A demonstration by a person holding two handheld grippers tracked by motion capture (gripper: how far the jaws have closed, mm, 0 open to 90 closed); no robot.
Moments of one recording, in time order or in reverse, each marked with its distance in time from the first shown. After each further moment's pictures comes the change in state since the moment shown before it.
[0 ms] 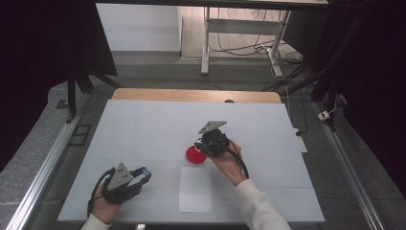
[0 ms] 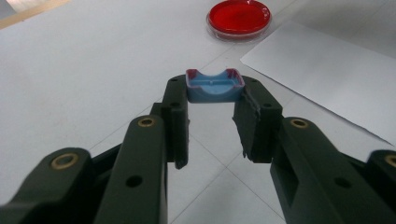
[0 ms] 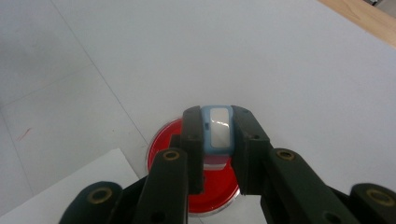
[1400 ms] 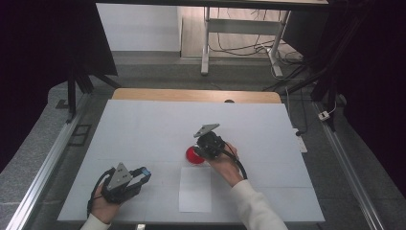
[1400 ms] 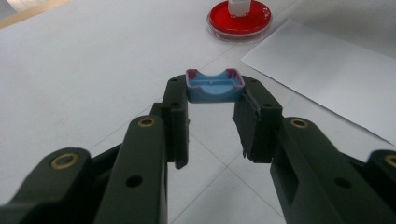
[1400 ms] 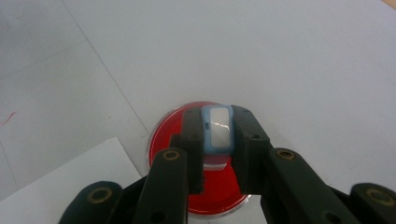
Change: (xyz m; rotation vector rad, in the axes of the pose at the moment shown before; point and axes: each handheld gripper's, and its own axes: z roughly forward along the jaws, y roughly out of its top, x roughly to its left) left arm 0.001 0.000 0.000 0.000 0.000 -0.002; right arm 0.006 -0.005 0.019 0.073 0.010 -0.024
